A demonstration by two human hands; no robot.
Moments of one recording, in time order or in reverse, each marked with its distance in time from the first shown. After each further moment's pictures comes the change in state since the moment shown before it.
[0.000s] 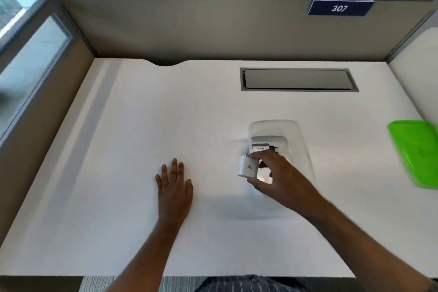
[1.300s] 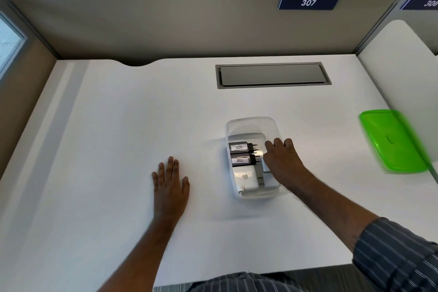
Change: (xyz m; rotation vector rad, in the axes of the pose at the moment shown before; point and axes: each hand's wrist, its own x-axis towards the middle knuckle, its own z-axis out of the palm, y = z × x) left_hand 0.017 0.047 0.014 -0.041 -0.026 0.071; right_hand 0.025 0.090 -0.020 -1.100 -0.239 0.132
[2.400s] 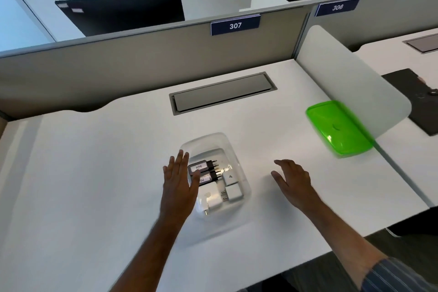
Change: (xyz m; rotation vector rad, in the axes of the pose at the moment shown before) left_hand 0.027 0.155 -0.037 -0.321 0.015 0.307; right_hand -0.104 0.076 0.115 0.929 0.213 0.580
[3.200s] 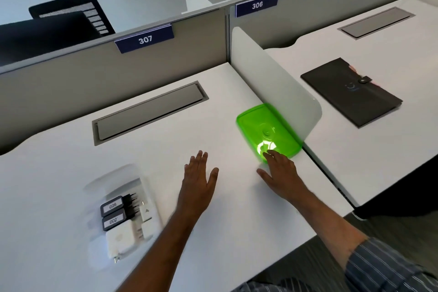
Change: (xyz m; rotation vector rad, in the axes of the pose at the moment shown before) left_hand 0.064 0.228 0.203 0.017 -0.251 0.104; right_hand 0.061 0.200 -0.109 -0.122 -0.043 0.043
